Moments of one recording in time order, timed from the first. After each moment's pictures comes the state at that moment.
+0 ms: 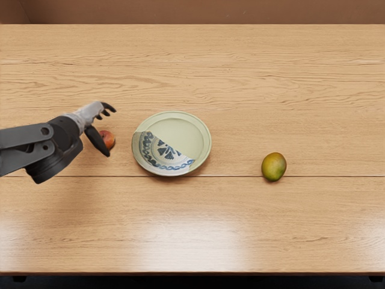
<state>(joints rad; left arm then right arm) -1.13 0.59 0.01 -1.43 0.91 0.36 0.61 0.04 0.00 -0.05 0.14 -0.06 0.10 -0.33</state>
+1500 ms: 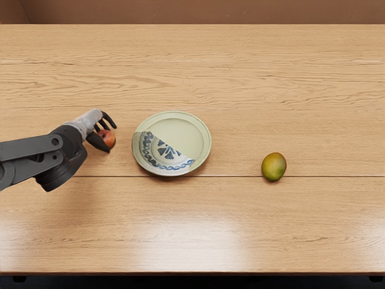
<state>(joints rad) -1.07 0.54 0.01 -1.36 0.94 0.42 0.61 0.04 0.00 -0.05 0.14 -0.06 0.10 -0.33</state>
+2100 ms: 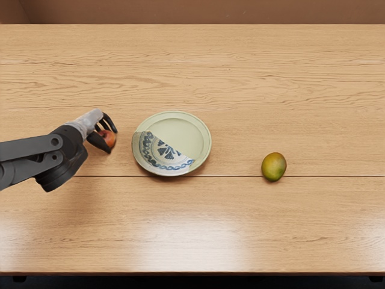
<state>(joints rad) -1.07 0.55 0.01 -1.37 0.94 0.42 0.61 0.04 0.00 -0.05 0.14 -0.06 0.10 -0.33</state>
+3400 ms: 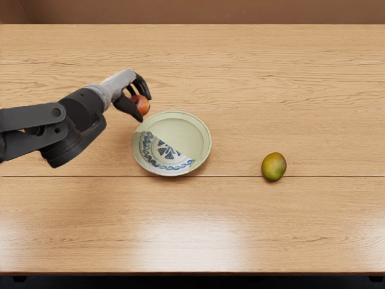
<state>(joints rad) -1.28 0.56 -0.02 -1.56 0.91 0.41 0.61 0.05 0.00 -0.05 0.14 -0.06 0.10 -0.33</state>
